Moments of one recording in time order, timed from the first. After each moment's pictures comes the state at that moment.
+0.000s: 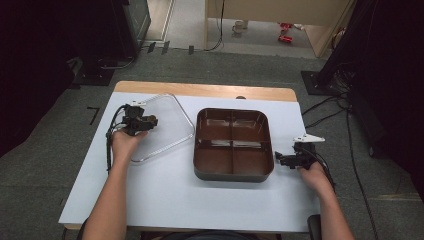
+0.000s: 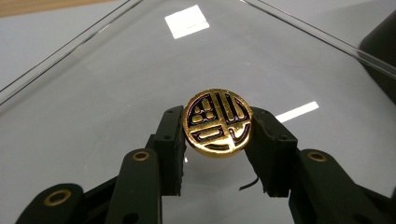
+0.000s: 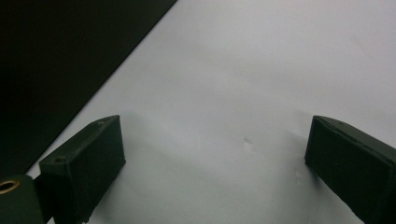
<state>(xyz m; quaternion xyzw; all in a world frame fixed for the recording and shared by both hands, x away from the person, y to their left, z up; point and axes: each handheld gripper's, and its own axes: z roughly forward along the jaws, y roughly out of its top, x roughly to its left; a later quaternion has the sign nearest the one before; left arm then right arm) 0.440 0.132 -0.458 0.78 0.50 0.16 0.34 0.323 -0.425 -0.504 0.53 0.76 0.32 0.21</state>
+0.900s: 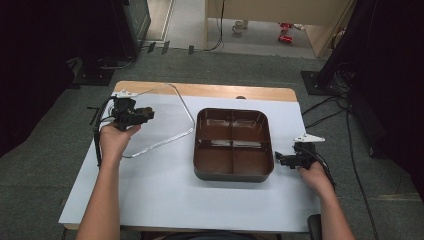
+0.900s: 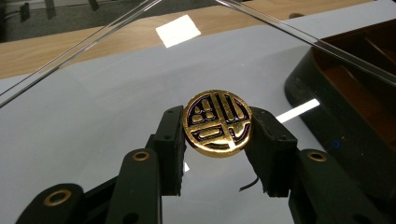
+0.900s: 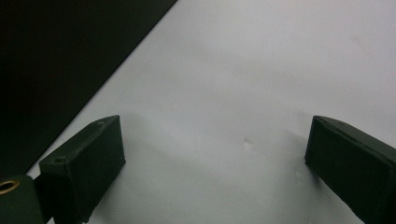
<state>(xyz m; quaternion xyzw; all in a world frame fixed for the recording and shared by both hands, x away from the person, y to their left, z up) 0.416 0.137 -0.393 0.77 0.48 0.15 0.39 0.323 -0.426 -0.505 0.53 0.76 0.32 0.21</state>
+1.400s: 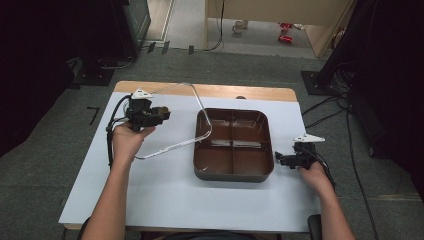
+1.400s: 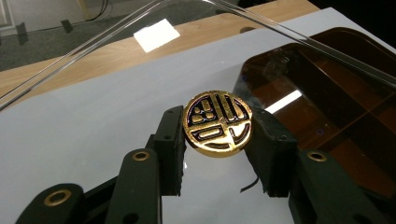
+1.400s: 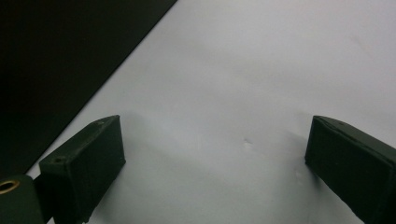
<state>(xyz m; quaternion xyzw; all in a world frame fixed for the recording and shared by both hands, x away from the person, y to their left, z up) 0.396 0.091 -0.372 0.79 0.43 0.15 0.41 0.323 -0.426 -0.505 0.53 0.76 0.32 0.21</state>
